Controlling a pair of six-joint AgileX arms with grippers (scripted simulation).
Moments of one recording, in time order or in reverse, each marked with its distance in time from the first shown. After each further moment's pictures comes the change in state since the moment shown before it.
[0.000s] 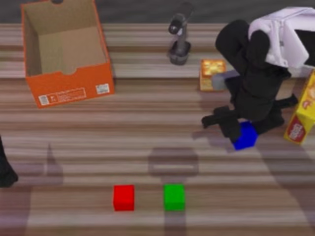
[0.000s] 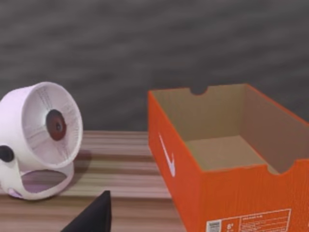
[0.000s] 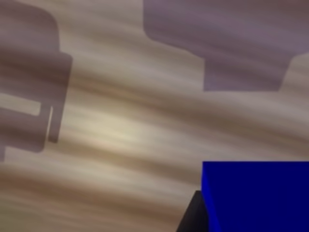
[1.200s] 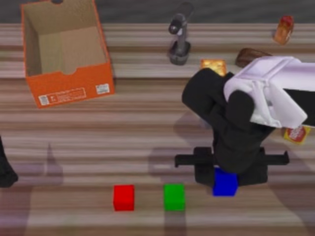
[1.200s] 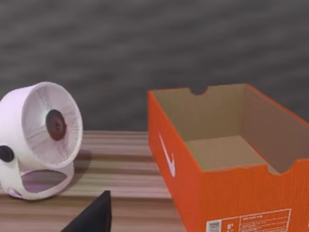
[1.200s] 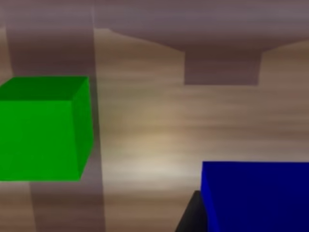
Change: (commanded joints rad) left arm 0.000 0.000 0.000 0.000 0.000 0.000; right arm 0.261 -0.189 -0.255 0.067 0.006 0.528
